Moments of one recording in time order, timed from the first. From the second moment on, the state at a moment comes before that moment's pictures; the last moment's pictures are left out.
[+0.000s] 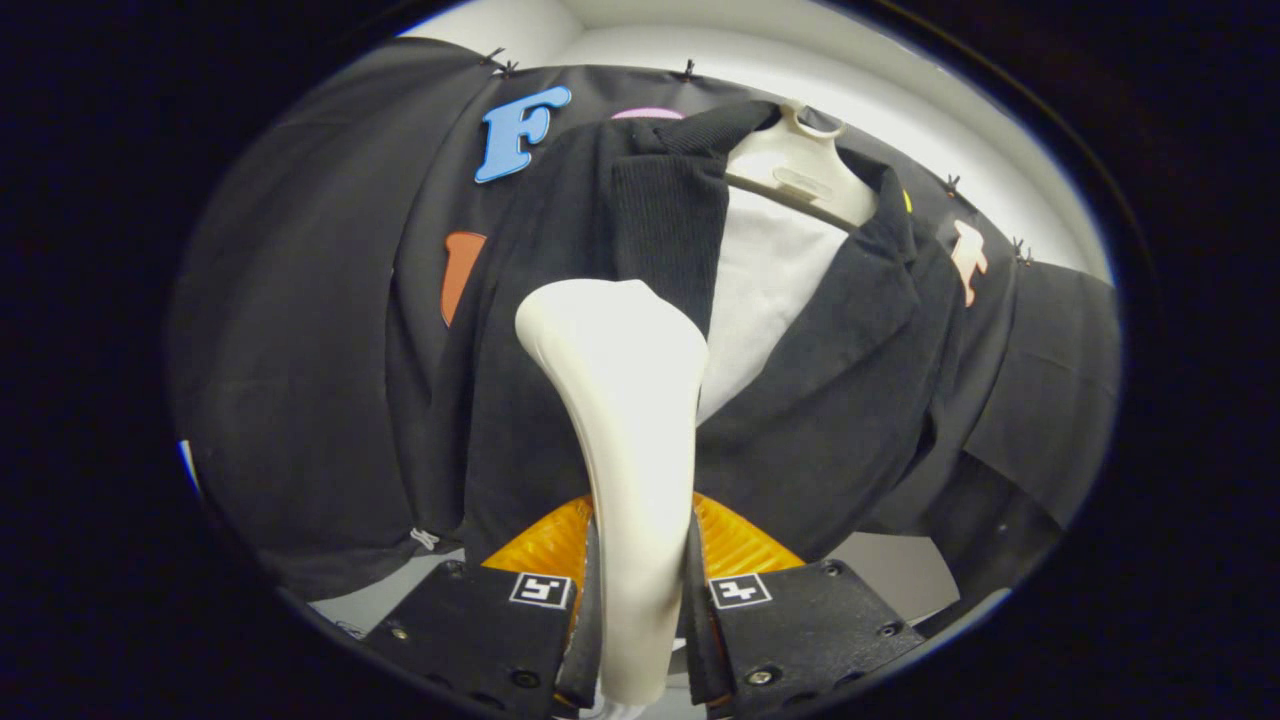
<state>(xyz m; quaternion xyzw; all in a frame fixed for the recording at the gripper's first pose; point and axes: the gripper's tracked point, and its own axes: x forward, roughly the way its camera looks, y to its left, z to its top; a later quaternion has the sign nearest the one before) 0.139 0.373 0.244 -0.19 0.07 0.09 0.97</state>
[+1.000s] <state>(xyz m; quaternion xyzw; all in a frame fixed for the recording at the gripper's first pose) 0.133 0.355 0.093 -0.22 0.15 0.09 0.96</state>
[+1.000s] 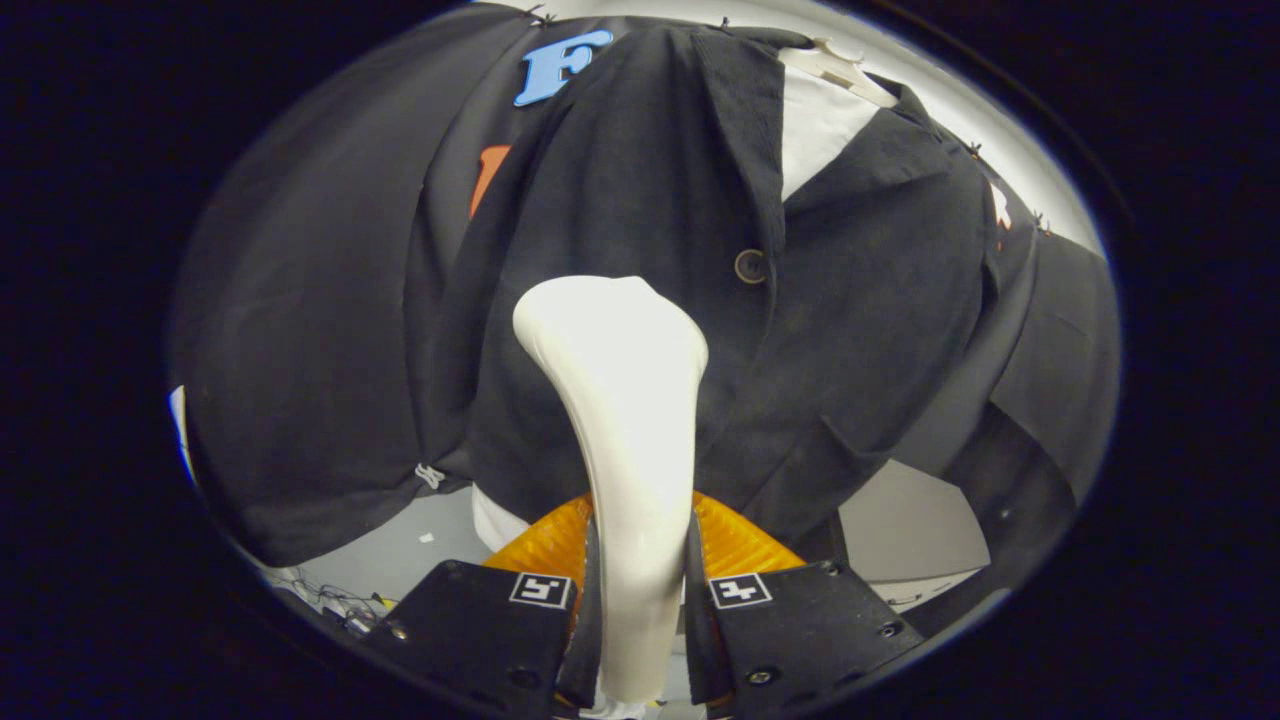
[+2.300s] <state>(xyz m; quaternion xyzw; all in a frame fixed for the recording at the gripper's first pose) 0.108 0.331 -0.069 -0.21 0.26 0.11 0.93</state>
